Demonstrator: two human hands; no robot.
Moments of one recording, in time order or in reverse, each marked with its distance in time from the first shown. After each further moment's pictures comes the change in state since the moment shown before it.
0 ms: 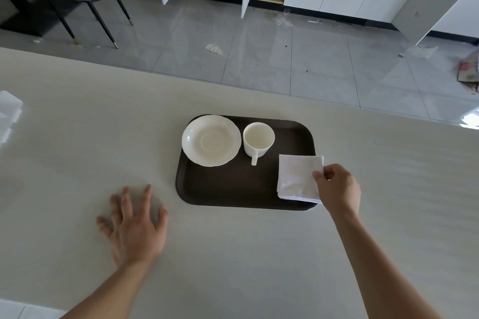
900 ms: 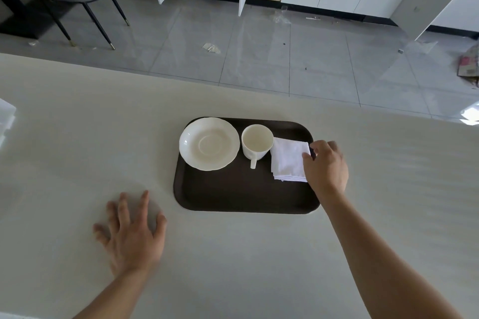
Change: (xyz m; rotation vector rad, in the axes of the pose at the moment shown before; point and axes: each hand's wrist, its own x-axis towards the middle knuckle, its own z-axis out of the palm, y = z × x) left_hand -0.003 0.005 -0.008 0.012 -0.019 -0.014; right_hand 0.024 -0.042 0.014 -0.077 0.043 -0.178
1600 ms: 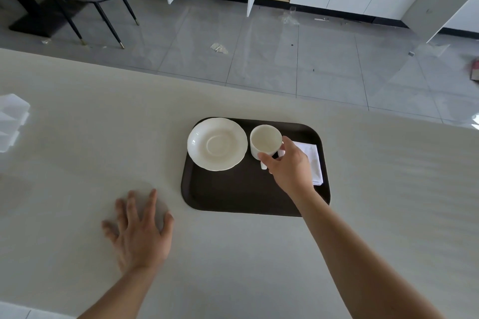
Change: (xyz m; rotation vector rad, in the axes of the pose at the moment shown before) left_hand 0.001 0.000 0.001 0.017 0.007 -0.005; right_hand -0.026 -0.068 0.028 0.257 -0.277 -0.108
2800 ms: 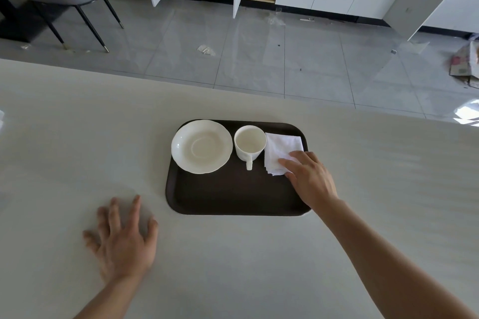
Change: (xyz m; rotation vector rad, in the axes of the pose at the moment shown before) left_hand 0.001 -0.003 0.005 -0.021 0.014 0.021; right_hand -0.005 0.081 -0.048 -0.532 0.029 -0.408
